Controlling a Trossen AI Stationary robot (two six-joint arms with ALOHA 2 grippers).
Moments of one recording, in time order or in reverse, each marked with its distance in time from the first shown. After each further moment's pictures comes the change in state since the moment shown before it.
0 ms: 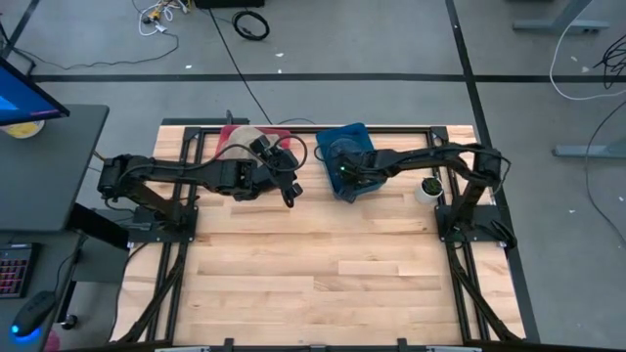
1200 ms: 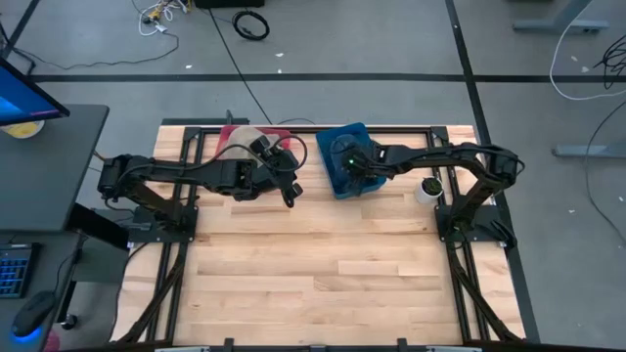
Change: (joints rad) left arm 0.000 0.000 0.000 -0.001 0.001 -0.007; right arm -0.035 -0.119 -0.045 0.032 0.096 -0.150
